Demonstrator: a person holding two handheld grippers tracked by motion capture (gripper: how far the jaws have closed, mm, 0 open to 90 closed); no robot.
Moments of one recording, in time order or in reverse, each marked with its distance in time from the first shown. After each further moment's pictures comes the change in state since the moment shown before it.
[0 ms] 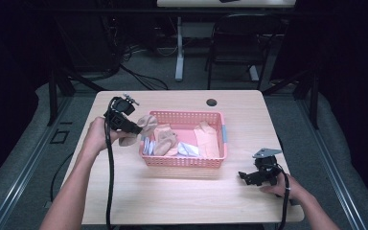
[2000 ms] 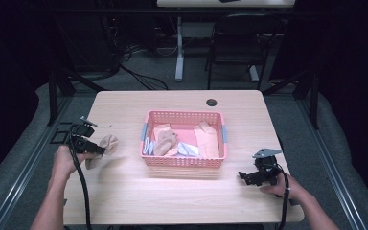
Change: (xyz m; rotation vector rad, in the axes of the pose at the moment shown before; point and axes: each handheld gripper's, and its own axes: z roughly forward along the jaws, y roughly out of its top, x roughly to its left) left arm 0.083 -0.130 0.032 0.070 0.057 -0.355; right arm 0.000 0.000 0.000 0.000 -0.001 0.001
